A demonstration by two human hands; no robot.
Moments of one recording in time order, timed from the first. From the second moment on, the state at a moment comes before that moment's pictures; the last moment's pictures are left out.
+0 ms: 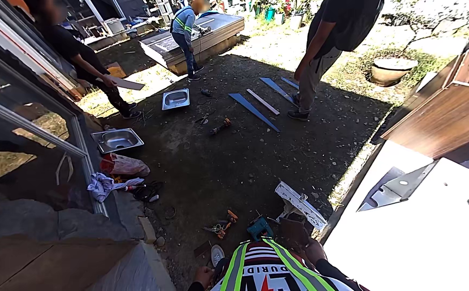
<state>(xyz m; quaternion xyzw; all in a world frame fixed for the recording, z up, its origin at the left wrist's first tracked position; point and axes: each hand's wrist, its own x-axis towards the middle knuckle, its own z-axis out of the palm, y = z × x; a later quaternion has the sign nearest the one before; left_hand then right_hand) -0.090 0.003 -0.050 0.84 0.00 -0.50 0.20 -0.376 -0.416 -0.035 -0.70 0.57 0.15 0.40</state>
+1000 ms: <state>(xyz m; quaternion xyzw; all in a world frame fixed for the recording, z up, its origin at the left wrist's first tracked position) -0.079 0.100 -0.067 0.85 0.05 -0.46 0.23 -0.278 -0.377 -0.006 -0.76 0.50 0.20 0.36</state>
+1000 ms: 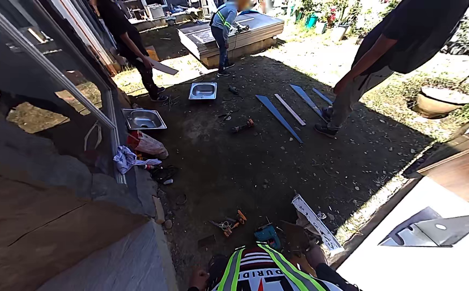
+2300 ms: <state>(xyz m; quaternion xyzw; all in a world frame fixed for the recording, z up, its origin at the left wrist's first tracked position) 0.017 0.477 0.171 0.58 0.31 0.15 0.74 0.219 0.346 0.185 -0.63 -0.36 0.43 0.54</state>
